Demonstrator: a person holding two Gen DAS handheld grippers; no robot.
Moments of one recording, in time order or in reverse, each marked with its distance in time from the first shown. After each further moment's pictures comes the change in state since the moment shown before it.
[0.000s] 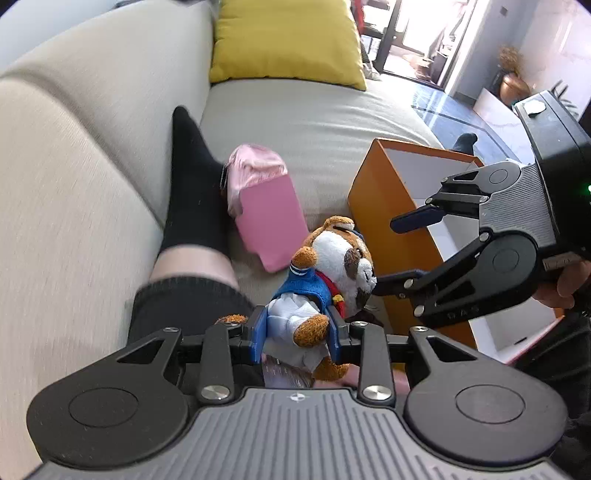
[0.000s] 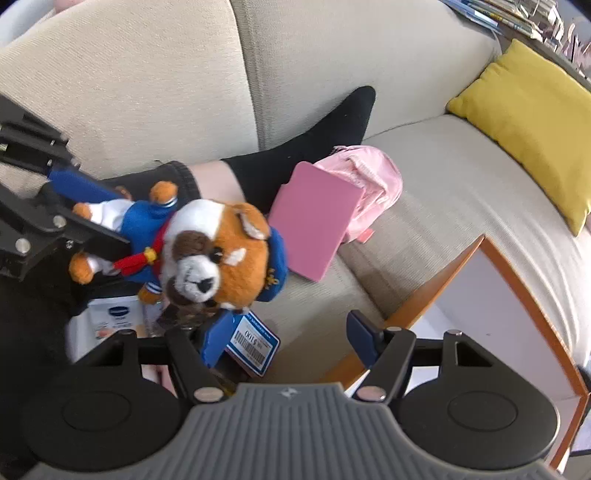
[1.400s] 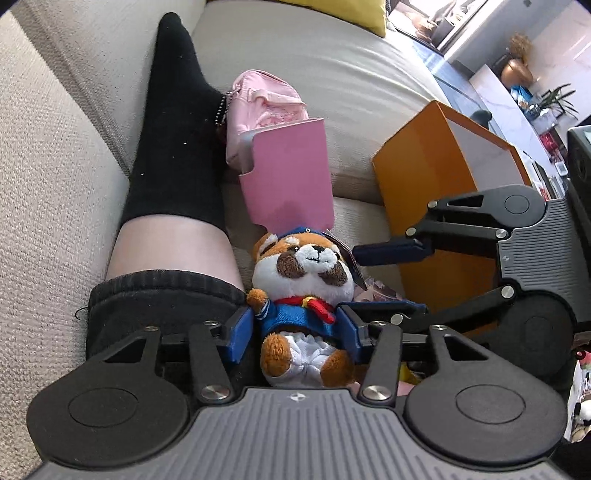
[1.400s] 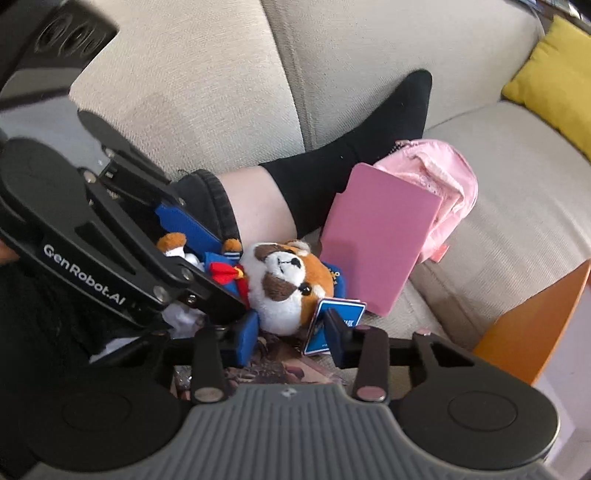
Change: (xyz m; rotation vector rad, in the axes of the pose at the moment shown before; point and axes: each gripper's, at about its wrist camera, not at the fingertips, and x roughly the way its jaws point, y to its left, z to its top) left arm 0.096 0.060 0.031 -0.159 0.203 -0.119; right arm 0.063 0.000 0.025 0.045 0.012 0.186
